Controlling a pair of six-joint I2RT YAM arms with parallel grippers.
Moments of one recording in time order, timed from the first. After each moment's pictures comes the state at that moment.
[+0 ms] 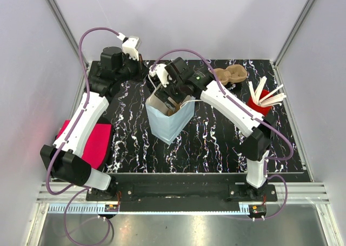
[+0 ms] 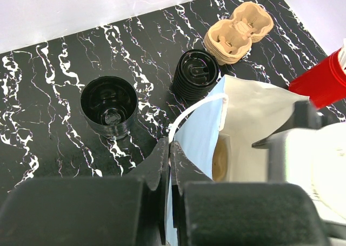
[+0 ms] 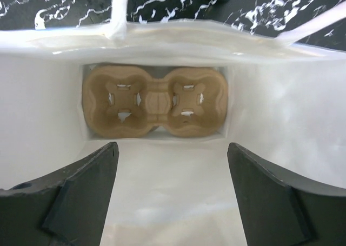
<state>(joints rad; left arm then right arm) -0.30 1.44 1.51 -0.42 0.29 -0.13 0.80 1.92 2.03 -0.99 0.02 -0.22</state>
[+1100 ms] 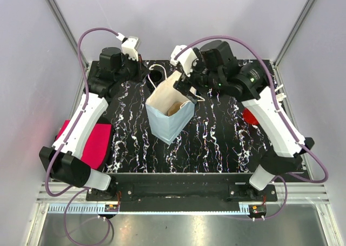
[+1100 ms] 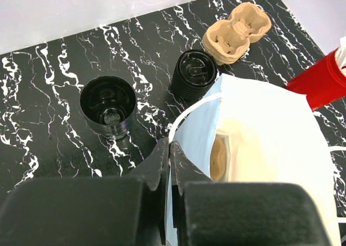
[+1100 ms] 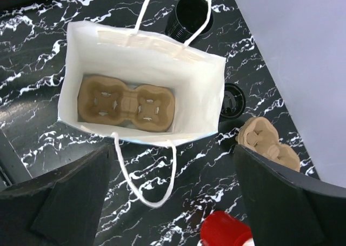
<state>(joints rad) -0.30 1.43 1.50 -0.42 0.29 -0.12 0.80 1.68 2.29 -1.18 0.01 -0.41</state>
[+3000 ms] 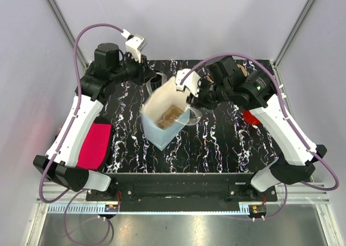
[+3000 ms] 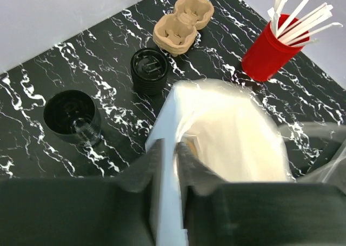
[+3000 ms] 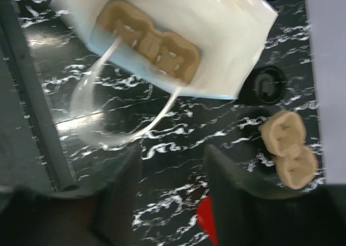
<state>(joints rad) -0.35 1.39 1.66 -0.62 0.44 -0.02 0.80 1.53 2.07 -1.28 -0.13 -0.59</state>
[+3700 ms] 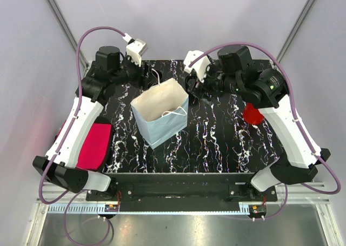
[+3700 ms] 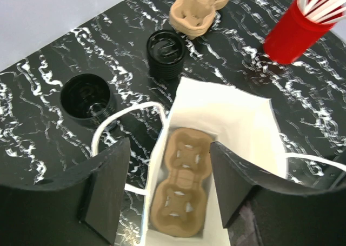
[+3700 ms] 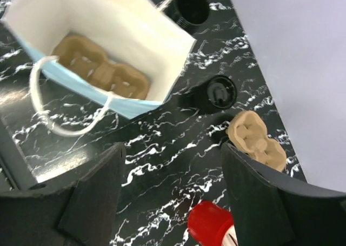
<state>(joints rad) -0.35 1.38 1.62 -0.66 0.39 0.06 0.76 1.52 2.17 -1.20 -0.08 -0.52</state>
